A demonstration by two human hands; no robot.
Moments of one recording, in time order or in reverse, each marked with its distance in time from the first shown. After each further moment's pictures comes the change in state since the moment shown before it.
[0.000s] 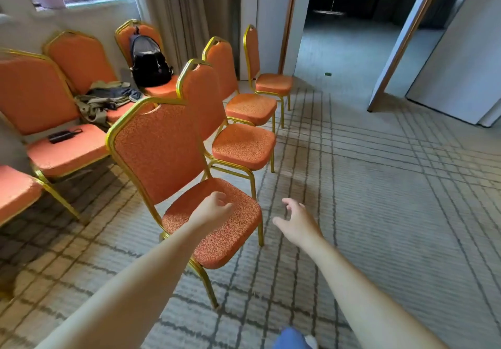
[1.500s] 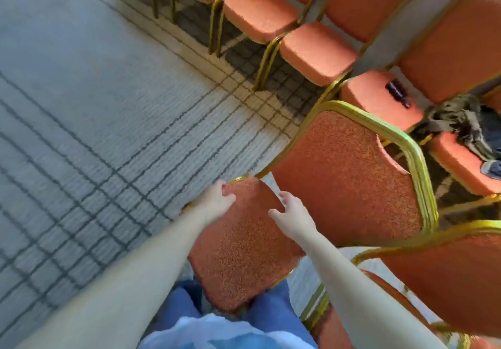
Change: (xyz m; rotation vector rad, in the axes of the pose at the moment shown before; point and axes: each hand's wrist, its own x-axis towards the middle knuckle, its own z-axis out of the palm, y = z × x) left_hand 0.282 -0.060 0.030 -0.909 1.005 -1.371; right_hand 0.479 -0.259 0.186 -0.923 -1.164 -1.242
